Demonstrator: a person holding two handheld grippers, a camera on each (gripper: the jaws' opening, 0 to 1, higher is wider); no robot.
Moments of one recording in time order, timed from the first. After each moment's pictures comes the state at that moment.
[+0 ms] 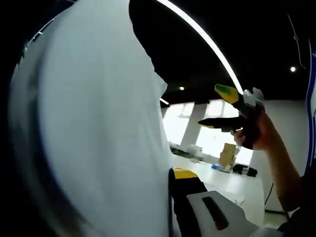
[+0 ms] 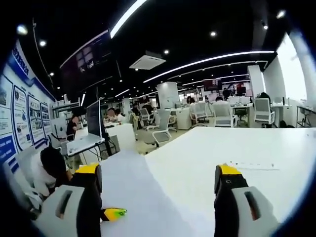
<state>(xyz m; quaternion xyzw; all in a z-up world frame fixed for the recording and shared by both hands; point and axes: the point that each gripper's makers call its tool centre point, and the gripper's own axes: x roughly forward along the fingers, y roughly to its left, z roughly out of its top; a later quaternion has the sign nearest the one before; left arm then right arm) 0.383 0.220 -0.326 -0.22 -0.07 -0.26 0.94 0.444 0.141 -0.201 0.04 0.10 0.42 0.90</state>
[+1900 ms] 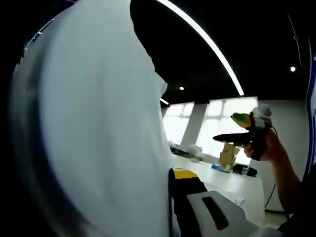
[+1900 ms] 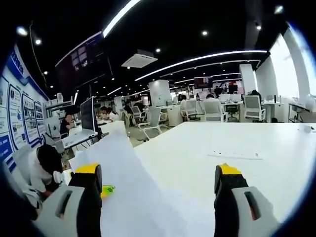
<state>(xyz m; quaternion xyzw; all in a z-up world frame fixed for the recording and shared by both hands) 0.383 0.220 -0.325 -0.22 -0.07 -0.26 0.94 0.434 0.091 -0.222 0.04 0.11 0.39 0.91</state>
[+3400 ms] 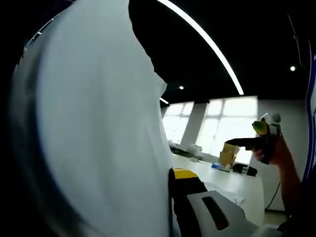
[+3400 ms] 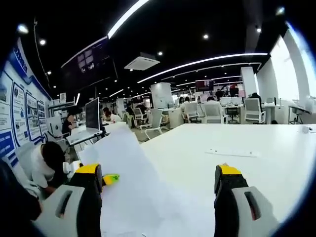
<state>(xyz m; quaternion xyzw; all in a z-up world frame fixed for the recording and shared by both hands) 0.383 0.219 -0.325 -0.22 -0.06 -0.26 0.94 0.386 0.037 -0.229 0.03 0.10 0.40 0.91</state>
